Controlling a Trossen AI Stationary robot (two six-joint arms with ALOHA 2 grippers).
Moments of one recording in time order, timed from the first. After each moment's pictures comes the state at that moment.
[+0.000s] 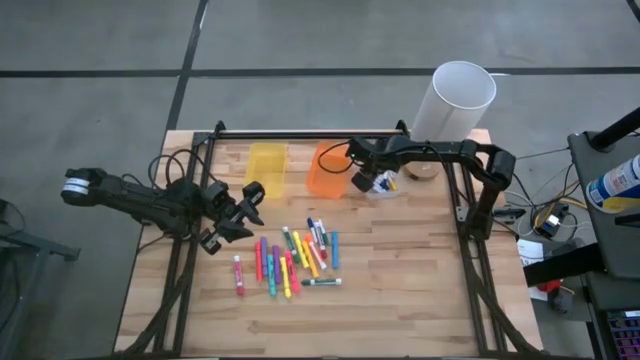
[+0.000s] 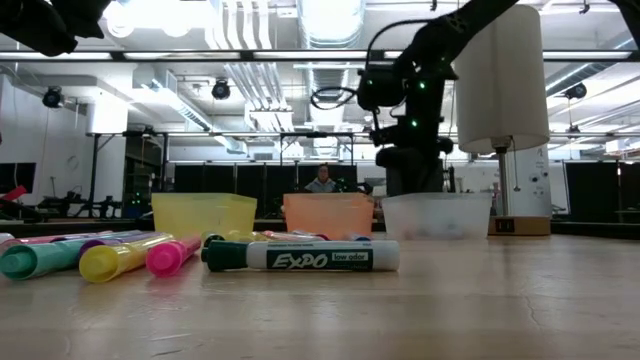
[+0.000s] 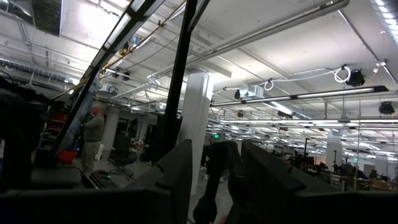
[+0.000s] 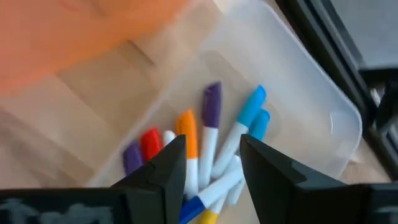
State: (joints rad) left arm -0.08 0.95 0.41 1.17 0.40 -0.42; right arm -0.41 1.80 1.26 -0.78 0.37 0.25
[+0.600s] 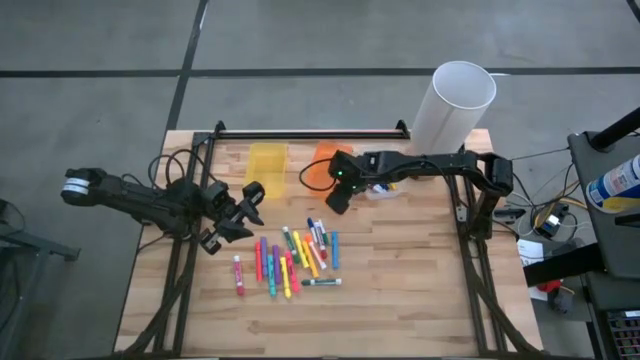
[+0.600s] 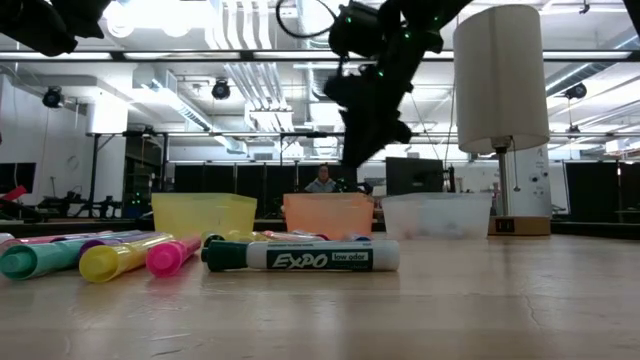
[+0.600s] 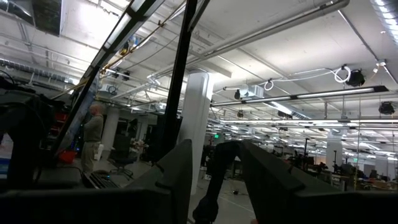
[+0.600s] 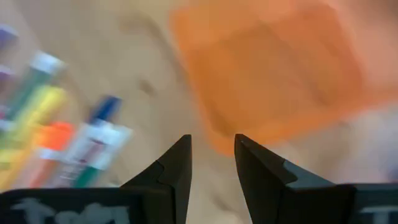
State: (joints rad) left arm -0.08 0.95 0.41 1.17 0.40 -0.42; right arm -0.21 1.80 1.37 -0.61 0.07 0.41
